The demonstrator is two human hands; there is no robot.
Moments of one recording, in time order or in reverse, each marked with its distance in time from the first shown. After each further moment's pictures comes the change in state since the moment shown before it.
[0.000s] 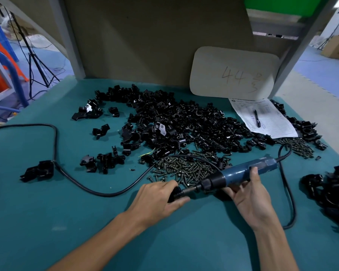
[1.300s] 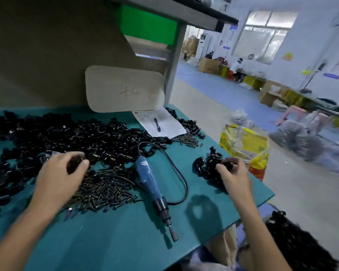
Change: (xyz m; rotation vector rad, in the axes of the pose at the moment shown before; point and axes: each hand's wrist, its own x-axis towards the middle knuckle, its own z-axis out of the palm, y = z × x) left_hand 0.101 0.008 -0.038 -0.256 0.285 -0.204; right_hand -0.087 -0.132 -0.110 -0.999 0.774 -0.425
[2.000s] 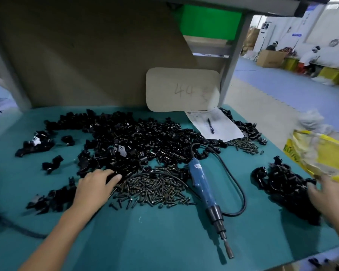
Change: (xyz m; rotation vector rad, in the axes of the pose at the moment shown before) left_hand -0.011 -0.083 -0.019 0.462 -0.178 -0.181; right_hand 0.109 0.068 -0.008 -0.744 0.011 -0.002
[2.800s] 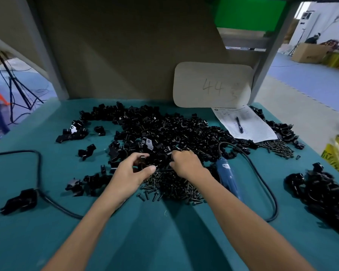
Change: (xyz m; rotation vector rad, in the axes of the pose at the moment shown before) left_hand -0.030 0.030 -0.041 -0.944 -0.099 -0.078; right_hand -0.171 -0.363 0.089 -0.076 -0.530 -0.940
